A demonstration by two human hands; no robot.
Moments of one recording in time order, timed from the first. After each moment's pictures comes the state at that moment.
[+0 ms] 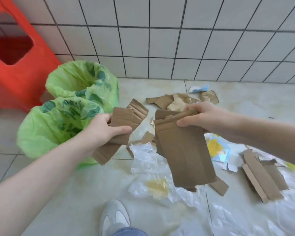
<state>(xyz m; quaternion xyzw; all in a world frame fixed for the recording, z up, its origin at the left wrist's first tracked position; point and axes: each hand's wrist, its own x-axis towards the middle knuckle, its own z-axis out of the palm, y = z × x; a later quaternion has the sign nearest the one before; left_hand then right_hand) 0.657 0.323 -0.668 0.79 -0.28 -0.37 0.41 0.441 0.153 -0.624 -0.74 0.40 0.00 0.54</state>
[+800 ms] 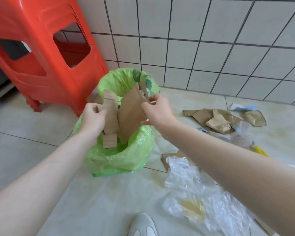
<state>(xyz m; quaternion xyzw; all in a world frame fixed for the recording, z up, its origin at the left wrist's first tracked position) 0.801 0.382 -0.688 0.84 -0.08 -0.13 0.52 0.675 0.253 -0.648 -0.67 0.37 -0.15 0.62</state>
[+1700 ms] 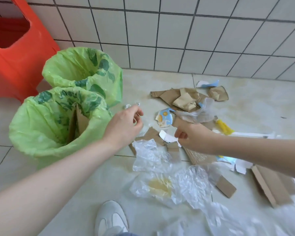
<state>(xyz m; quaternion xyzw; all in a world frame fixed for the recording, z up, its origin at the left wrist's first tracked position) 0.655 0.284 -0.728 0.81 -0.48 -0.12 0.31 0.469 0.150 -0.721 -0.90 0.31 0.15 0.25</state>
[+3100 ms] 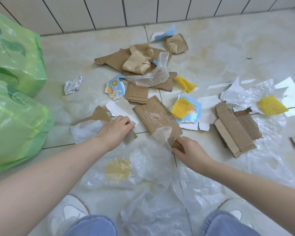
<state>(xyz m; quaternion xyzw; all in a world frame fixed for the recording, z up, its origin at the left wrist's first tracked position) 0.562 0.214 -0.890 0.66 -0.73 -0.15 -0.11 0.290 0.164 -0.867 -0.79 0.48 0.07 0.38</state>
